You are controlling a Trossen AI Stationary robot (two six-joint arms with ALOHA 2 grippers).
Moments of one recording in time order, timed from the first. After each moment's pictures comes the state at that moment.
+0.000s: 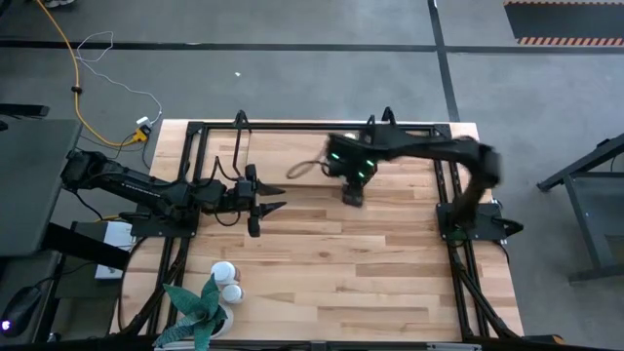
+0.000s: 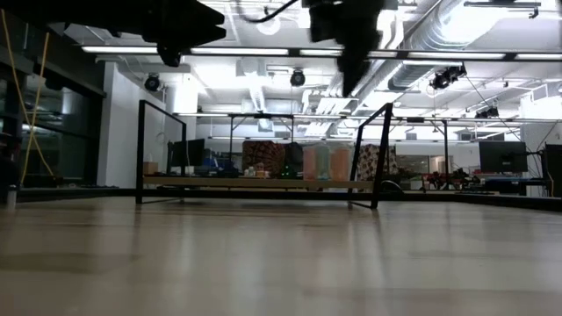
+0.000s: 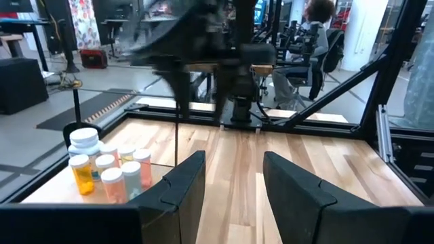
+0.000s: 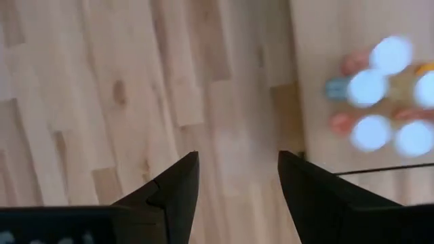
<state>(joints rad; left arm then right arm) -0.03 1.02 0.44 0.51 -0.29 -0.05 -0.18 1.76 1.69 -1.24 -0.13 0.01</state>
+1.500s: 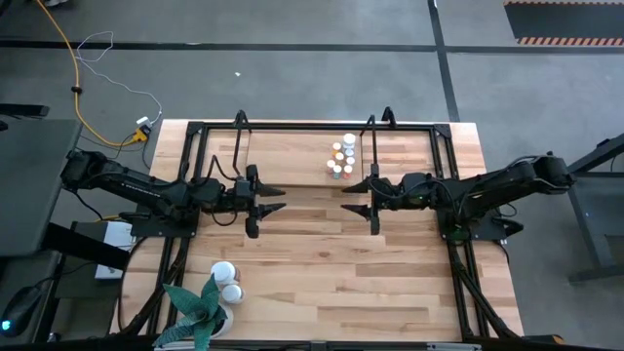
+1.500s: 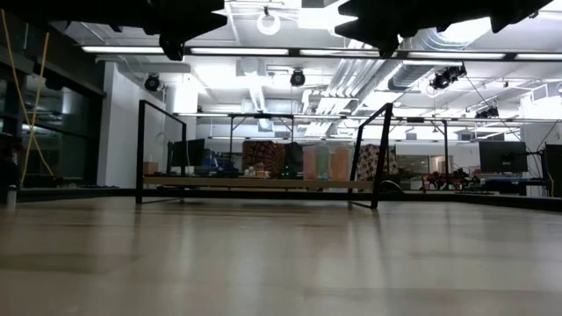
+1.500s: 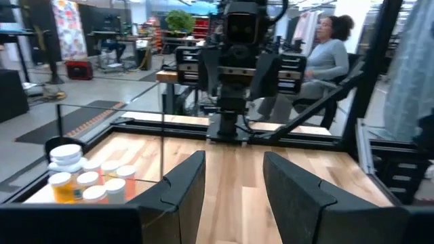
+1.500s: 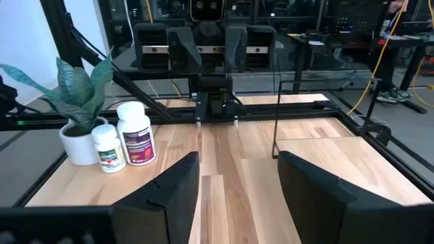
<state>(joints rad) -0.03 1.02 0.44 0.56 -0.24 -0.05 0.10 1.13 0.61 0.41 0.13 0.02</state>
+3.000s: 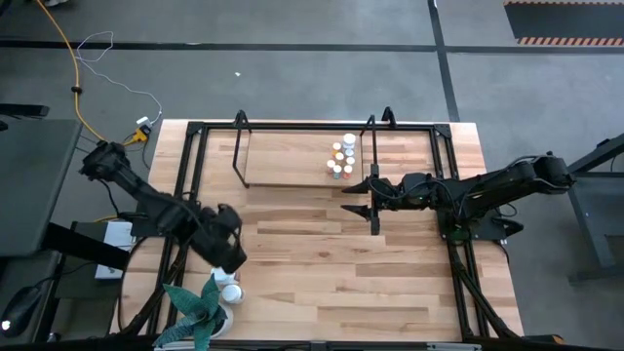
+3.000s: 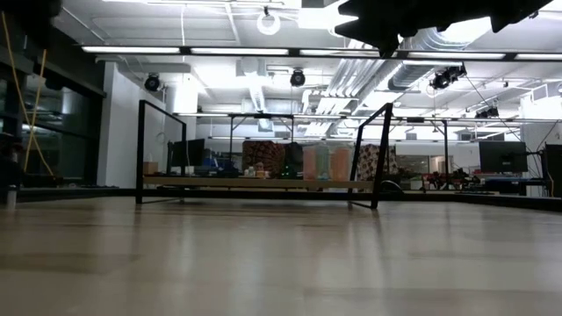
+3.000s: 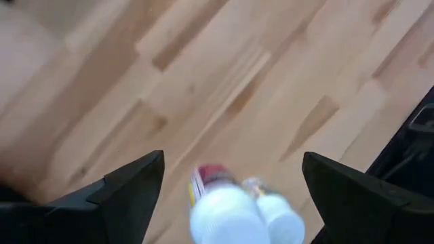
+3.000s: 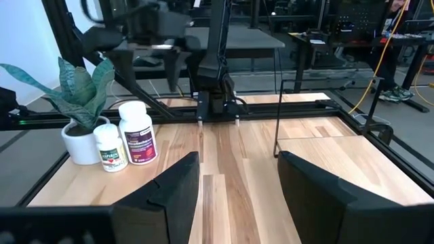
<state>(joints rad) -0.50 1.27 1.18 -1.20 -0.23 -1.33 0.10 1.13 0.61 0.40 0.13 0.03</state>
